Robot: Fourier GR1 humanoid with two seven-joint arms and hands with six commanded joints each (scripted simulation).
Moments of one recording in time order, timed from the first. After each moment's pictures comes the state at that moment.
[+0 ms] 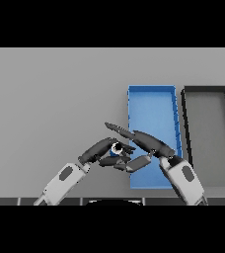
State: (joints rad) left arm -0.27 0.15 -0.62 -1.58 0.11 -0.17 -0.05; right arm -0.29 -0.25 0.36 -1.96 -0.25 0.47 0.35
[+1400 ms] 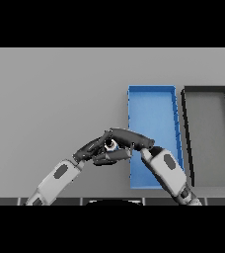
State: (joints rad) left arm -0.30 0.23 -0.62 -1.60 0.01 -0.23 -0.09; right arm -0.46 -0.11 0.41 -1.80 -0.30 0.55 0.38
